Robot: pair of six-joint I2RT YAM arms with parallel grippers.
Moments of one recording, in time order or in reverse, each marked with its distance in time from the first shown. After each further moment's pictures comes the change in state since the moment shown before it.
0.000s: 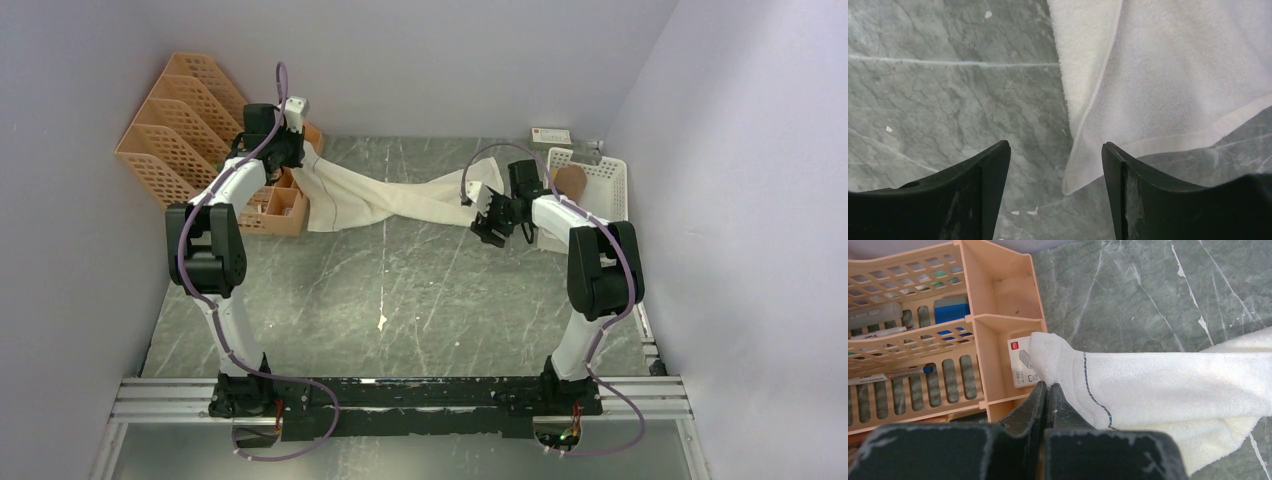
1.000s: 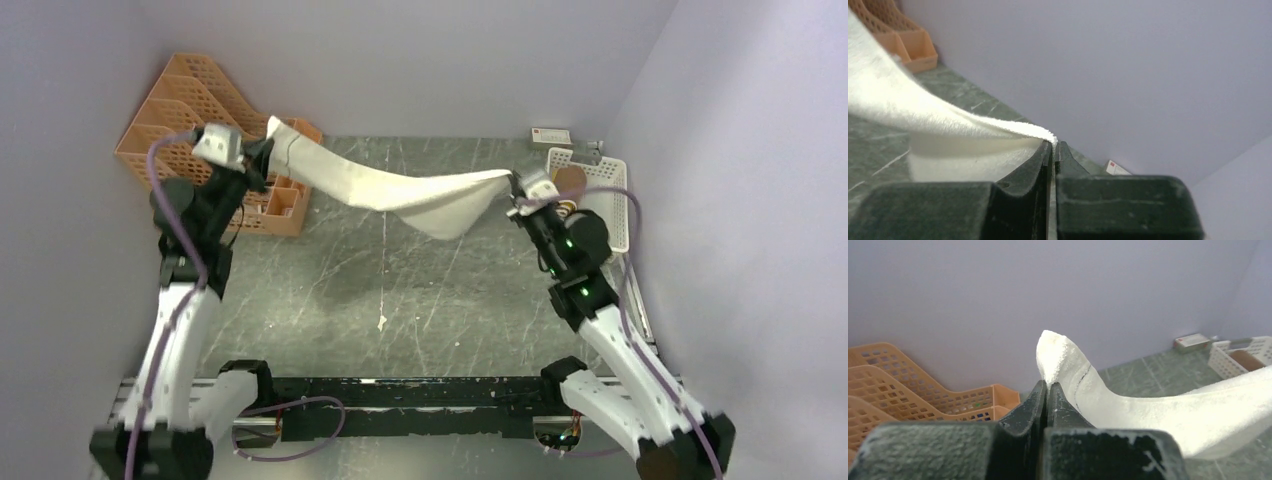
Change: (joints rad) left arm 0.013 -0.941 -0.550 0.359 0.134 -0.199; right arm 0.232 -0.919 -0.439 0.747 0.417 0.562
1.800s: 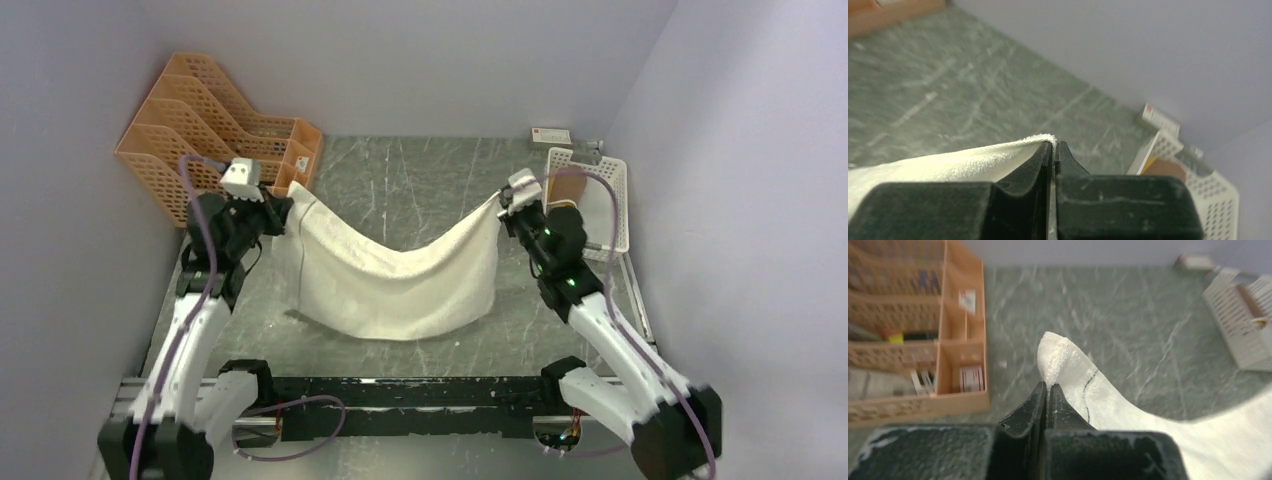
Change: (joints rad) left arm -0.001 -0.251 -0.287 -0.233 -0.035 -0.173; right arm -0.008 -0.067 -0.088 -0.137 0.035 0.105
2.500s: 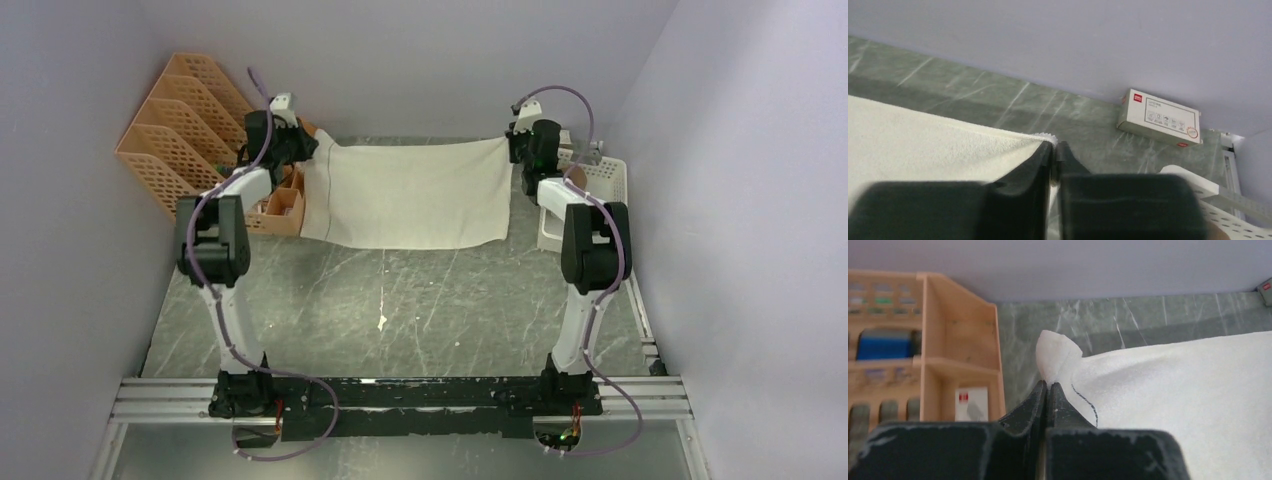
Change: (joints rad) left arm 0.000 1.223 0.696 0.277 0.017 -0.019; right arm -0.317 1.157 0.707 0.225 -0.081 0.164
